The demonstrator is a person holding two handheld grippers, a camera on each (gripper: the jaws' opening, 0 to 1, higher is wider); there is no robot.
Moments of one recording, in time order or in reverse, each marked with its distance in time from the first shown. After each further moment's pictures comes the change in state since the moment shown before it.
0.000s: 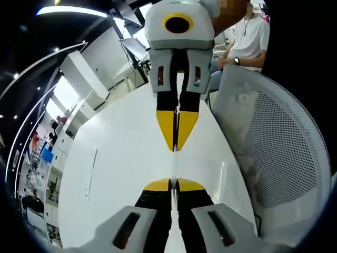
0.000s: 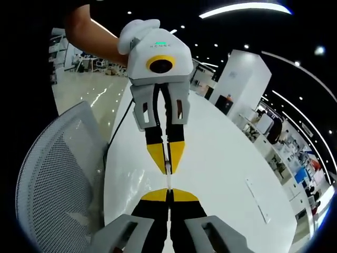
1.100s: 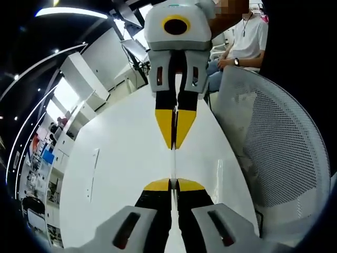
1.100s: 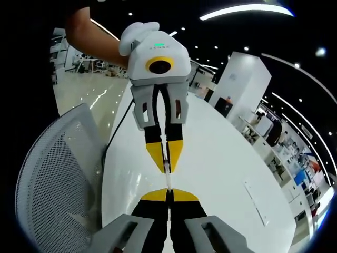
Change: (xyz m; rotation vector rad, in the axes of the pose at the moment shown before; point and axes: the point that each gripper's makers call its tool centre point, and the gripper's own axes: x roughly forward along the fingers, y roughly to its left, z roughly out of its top) left arm -0.006 0.006 0.000 0.005 -0.009 0.004; right arm -0.001 -0.005 0.005 -0.005 -0.016 -0.006
